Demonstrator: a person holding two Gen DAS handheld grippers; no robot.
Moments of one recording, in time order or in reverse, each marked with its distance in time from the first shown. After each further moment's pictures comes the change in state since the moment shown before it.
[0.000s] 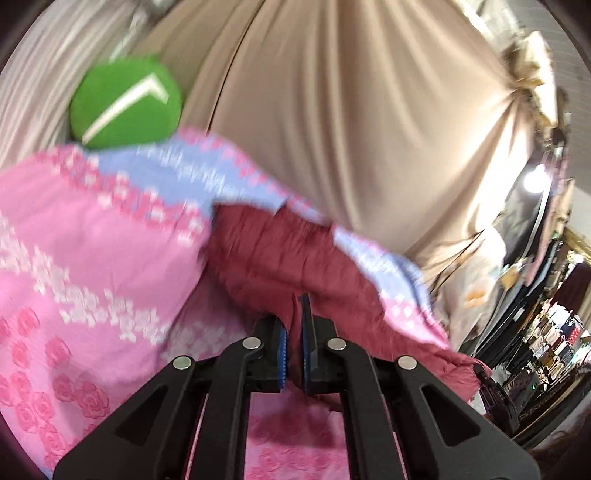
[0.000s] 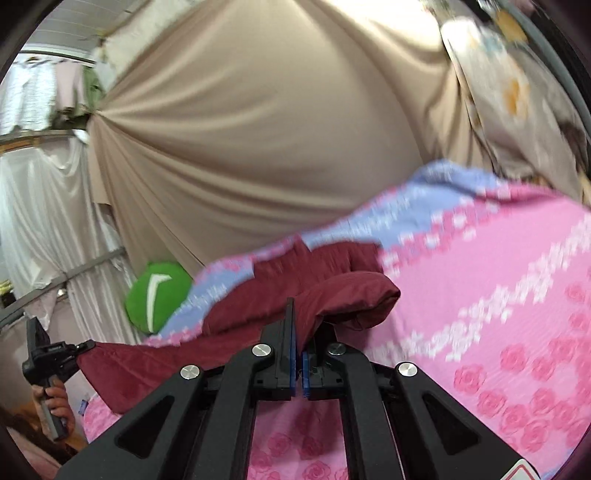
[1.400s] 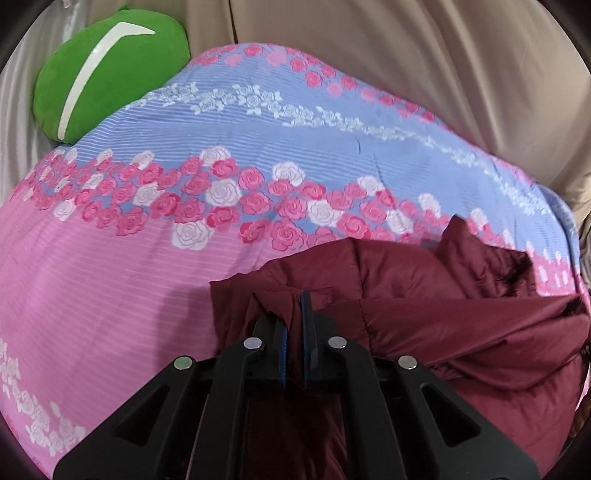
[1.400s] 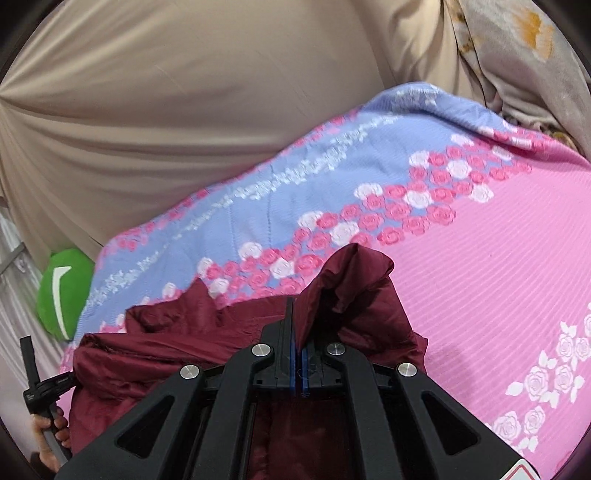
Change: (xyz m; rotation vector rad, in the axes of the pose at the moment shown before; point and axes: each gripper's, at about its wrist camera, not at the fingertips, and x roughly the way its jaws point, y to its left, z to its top) left arm 0.314 0.077 0.002 0.155 0.359 0.481; right arm 0.250 -0.068 0.011 0.101 0.296 -0.314
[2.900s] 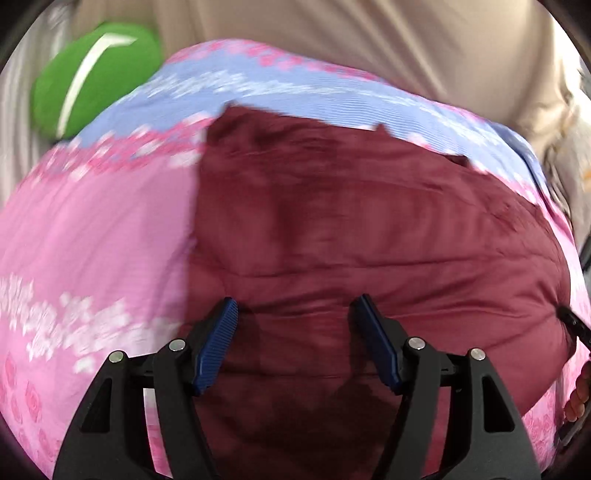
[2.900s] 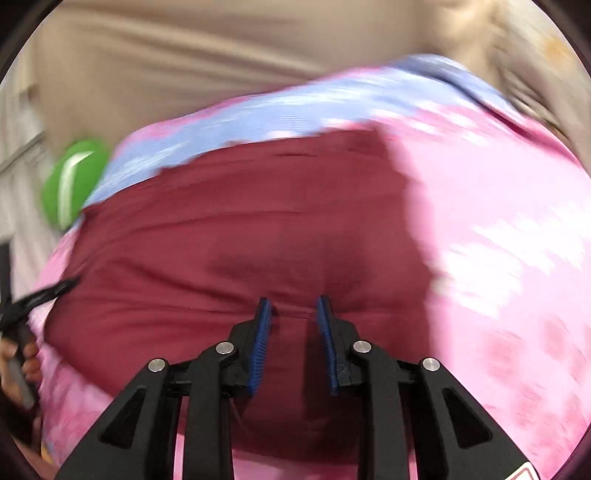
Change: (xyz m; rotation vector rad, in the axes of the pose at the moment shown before) left arm -0.081 0.002 -0.100 0.109 0.028 -0.056; right arm -0.094 -0.014 -0.103 -0.168 0.196 -0.080
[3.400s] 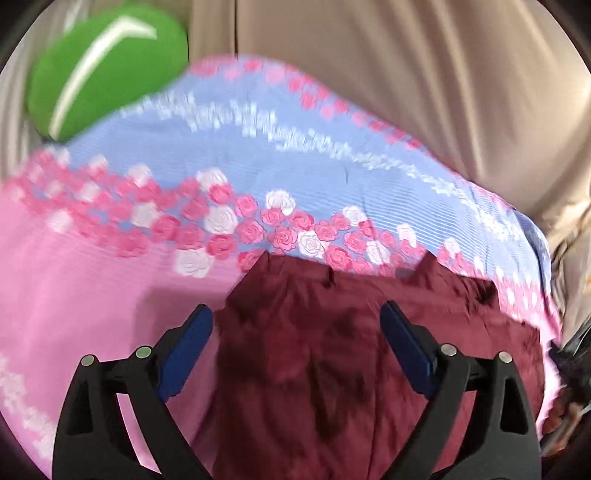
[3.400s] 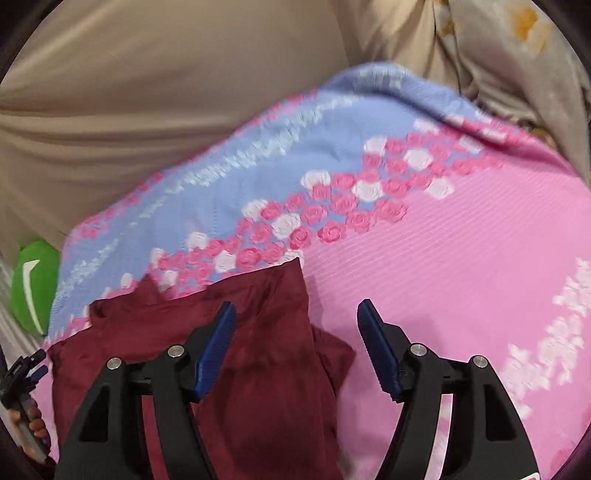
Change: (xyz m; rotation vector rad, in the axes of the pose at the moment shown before) left arm 0.059 0.039 0.134 -0.206 -0.023 -0.064; right arm 0.089 -0.042 0.153 0.189 -0.017 -0.041
